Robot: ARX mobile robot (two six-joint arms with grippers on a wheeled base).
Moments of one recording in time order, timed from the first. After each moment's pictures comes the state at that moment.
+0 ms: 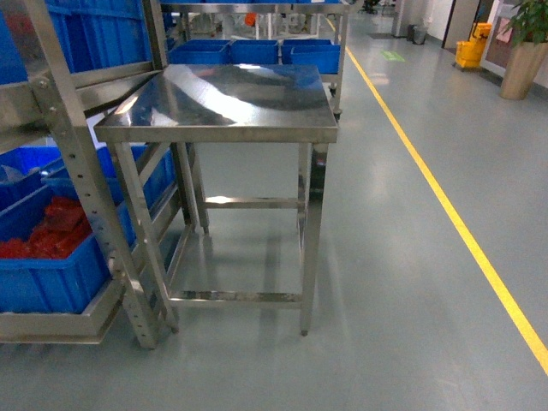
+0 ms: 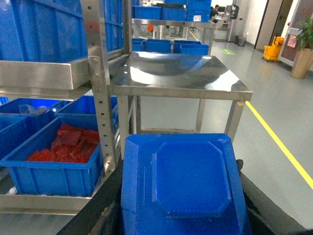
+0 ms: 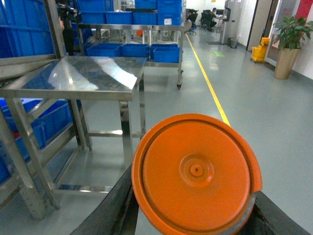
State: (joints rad) left arm 0.00 0.01 0.01 -0.01 0.00 -0.01; right arm 0.00 0.00 0.01 -0.01 0.00 0.01
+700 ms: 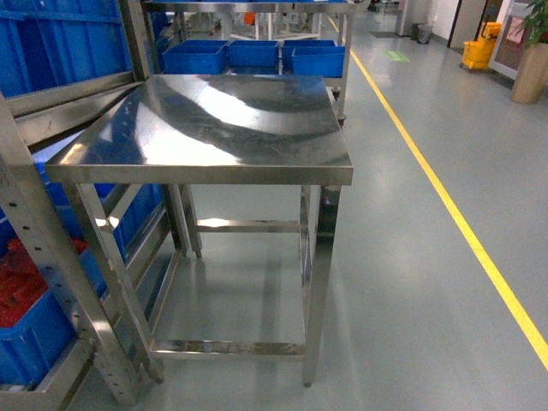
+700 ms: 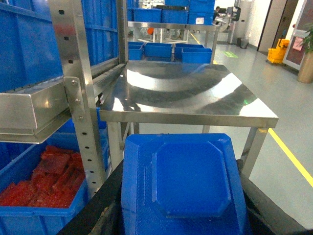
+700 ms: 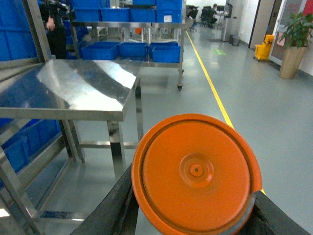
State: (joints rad) left arm 0.00 0.01 0.01 -0.01 0.00 -0.01; right arm 0.00 0.00 0.01 0.00 0.00 0.01
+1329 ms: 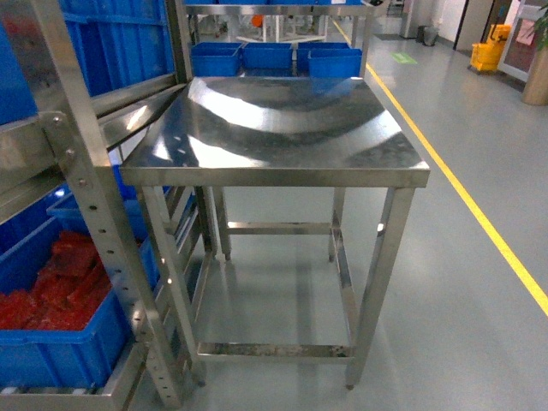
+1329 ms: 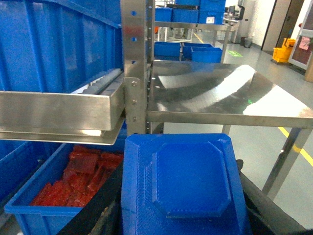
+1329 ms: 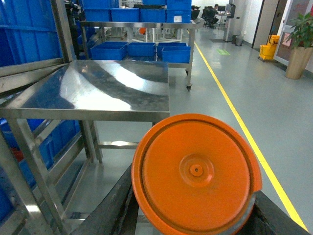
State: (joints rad) left arm 0.00 0.01 0.01 -0.01 0.00 -0.01; right arm 0.00 0.00 0.01 0.00 0.00 0.01
